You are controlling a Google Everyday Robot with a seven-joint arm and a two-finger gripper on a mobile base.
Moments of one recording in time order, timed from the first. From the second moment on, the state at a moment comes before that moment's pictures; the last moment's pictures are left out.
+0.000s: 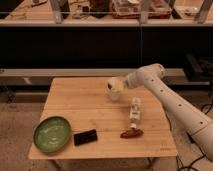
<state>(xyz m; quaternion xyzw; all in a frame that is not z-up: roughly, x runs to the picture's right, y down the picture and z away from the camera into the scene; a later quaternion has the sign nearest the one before) 0.113 -0.029 0.856 0.12 -0.16 -0.82 0.54</state>
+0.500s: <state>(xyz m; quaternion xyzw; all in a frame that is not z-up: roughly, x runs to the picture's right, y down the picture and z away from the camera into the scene) 0.125 -0.024 0.851 0.10 -0.16 -0.82 0.54</state>
